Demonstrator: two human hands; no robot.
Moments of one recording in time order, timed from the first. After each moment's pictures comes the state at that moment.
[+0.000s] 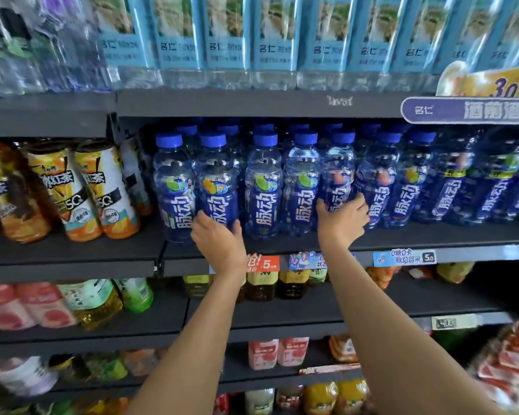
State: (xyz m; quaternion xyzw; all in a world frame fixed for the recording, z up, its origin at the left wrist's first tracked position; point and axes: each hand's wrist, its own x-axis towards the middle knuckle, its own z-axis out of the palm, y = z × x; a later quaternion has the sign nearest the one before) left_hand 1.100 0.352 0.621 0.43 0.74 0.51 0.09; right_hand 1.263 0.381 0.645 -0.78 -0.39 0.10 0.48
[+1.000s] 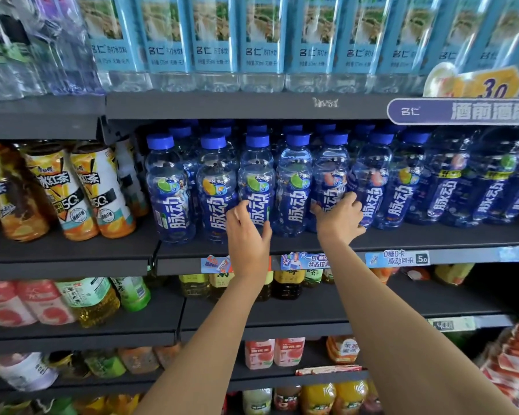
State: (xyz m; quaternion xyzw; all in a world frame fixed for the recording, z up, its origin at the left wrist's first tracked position) left_hand 1.148 0.344 0.615 0.59 0.61 0.53 0.03; right_hand 1.281 0.387 0.647 -0.79 -0.42 0.11 0.43
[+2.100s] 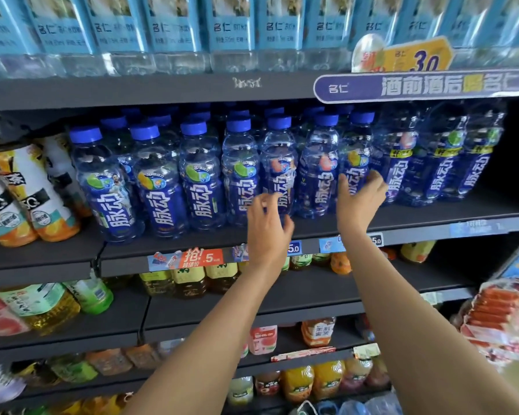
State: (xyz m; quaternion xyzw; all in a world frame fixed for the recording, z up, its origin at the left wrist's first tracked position) left_hand 1.255 0.346 0.613 0.69 0.55 0.47 0.05; right_hand 1.397 0.383 0.642 -0.70 -0.39 0.07 0.60
